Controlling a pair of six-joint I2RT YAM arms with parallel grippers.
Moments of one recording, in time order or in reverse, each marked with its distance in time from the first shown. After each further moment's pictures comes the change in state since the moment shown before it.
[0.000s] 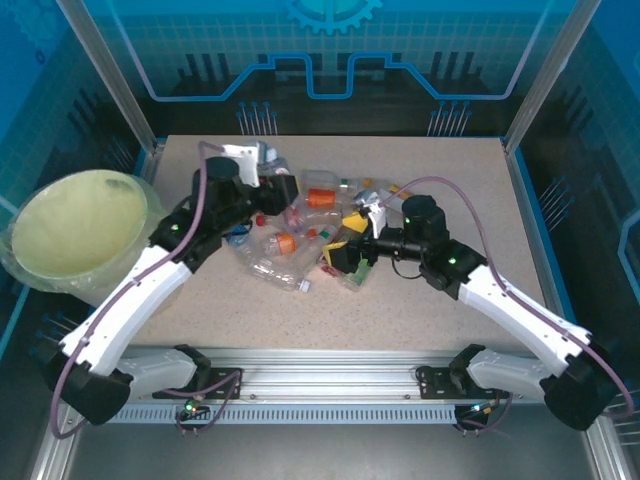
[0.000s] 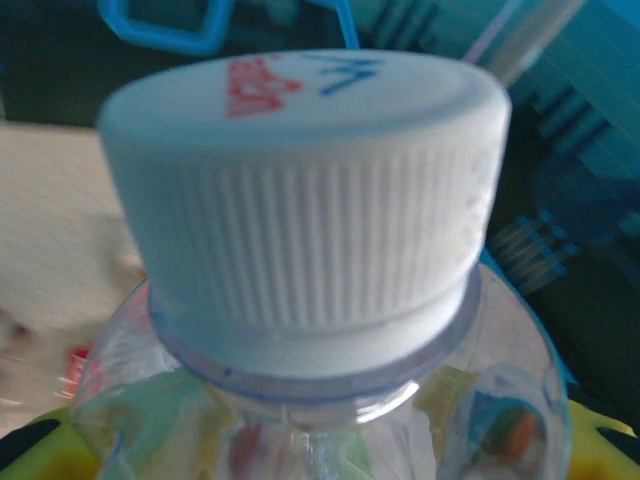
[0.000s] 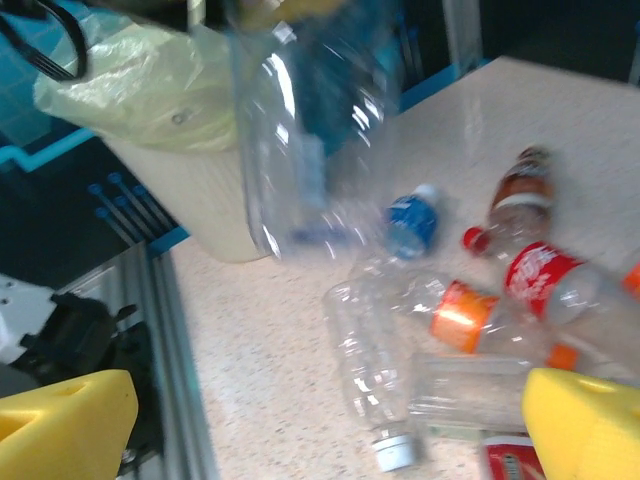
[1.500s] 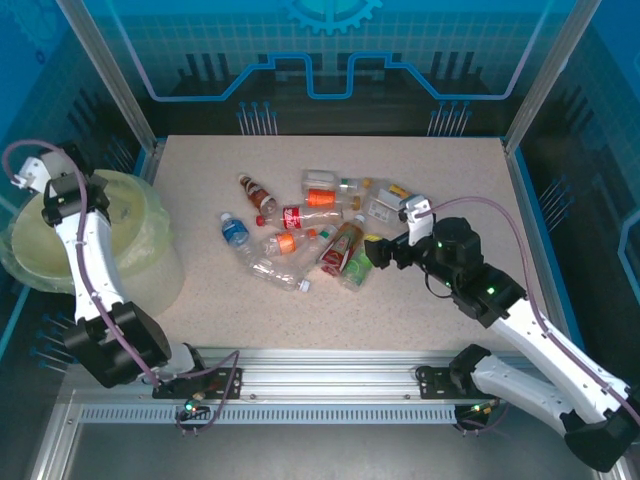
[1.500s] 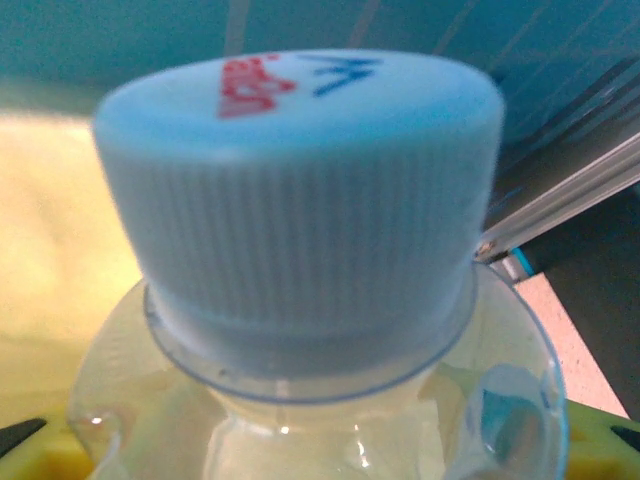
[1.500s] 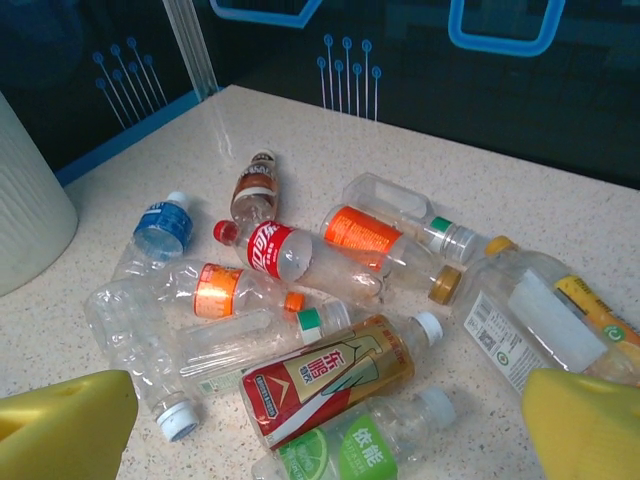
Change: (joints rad) left arm 1.043 0.222 0.113 -0.212 -0.328 -0.239; right arm -0.013 -0.269 -0.071 -0.216 0.505 -0.049
